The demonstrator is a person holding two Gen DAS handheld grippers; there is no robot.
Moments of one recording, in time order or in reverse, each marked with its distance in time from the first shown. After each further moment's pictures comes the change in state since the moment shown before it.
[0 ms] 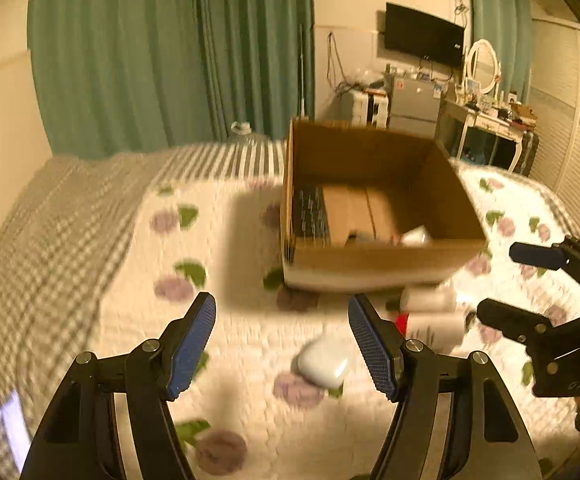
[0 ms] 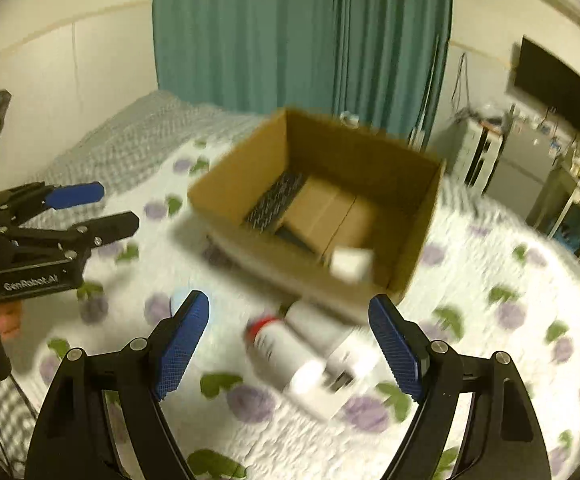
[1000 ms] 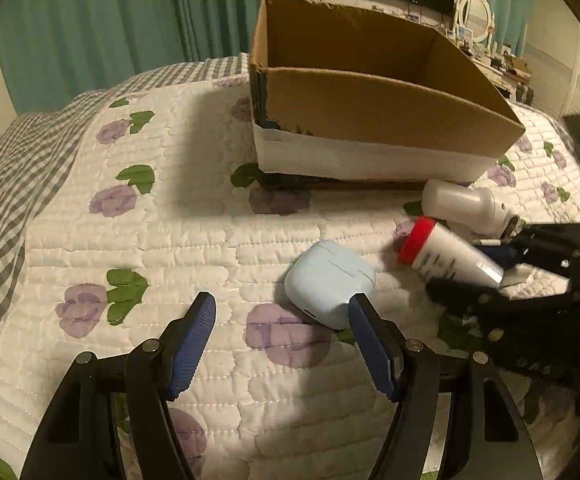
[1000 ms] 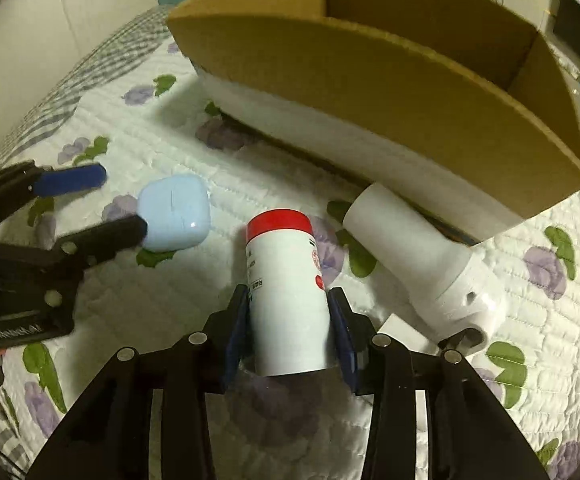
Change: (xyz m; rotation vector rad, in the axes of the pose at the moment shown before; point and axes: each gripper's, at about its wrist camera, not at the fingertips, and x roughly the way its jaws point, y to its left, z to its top) left arm 0.070 -0.009 -0.056 0.070 0.186 -0.048; right arm 0.088 0.013 -0.036 0.008 0.218 0.053
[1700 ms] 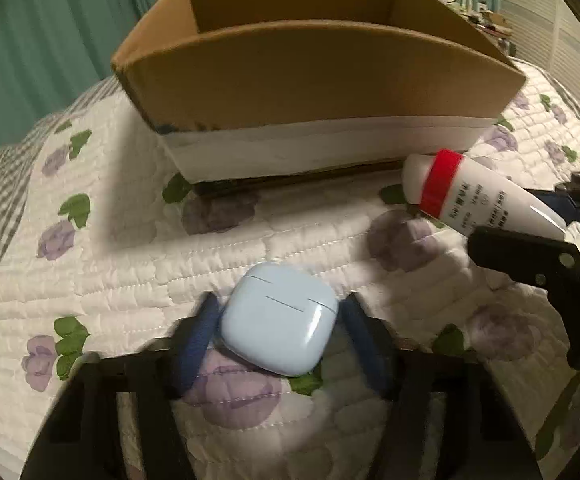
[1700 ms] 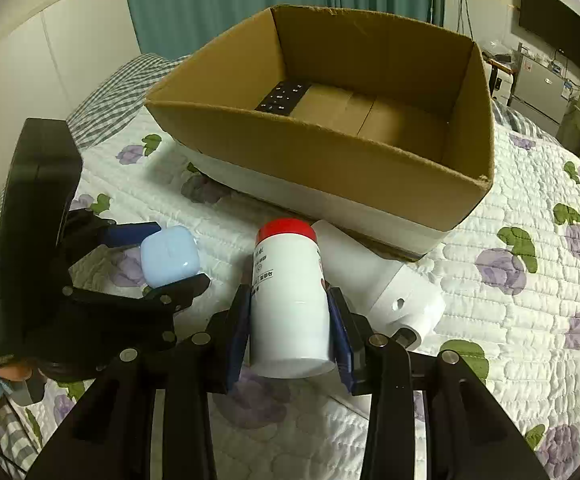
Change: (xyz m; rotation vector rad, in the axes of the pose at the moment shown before) left arm 0.034 -0.034 0.011 0.144 0.056 0.002; right arm -0.036 -0.018 -0.001 0.088 -0.101 -0.001
